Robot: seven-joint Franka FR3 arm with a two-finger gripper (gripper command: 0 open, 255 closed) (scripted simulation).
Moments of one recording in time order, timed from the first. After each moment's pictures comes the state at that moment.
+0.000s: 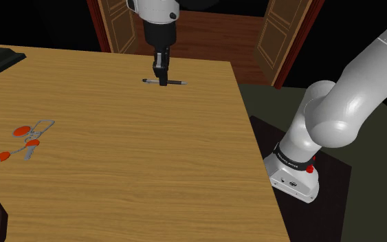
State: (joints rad) arm 0.30 -0.24 0.28 -2.09 -0.01 1.87 -0.12
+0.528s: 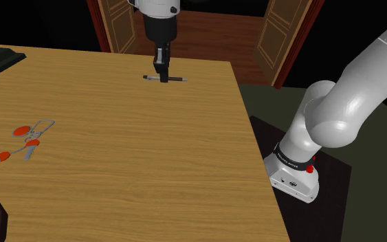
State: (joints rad) arm 0.29 -0.25 0.28 -2.07 -0.01 1.84 -0.12
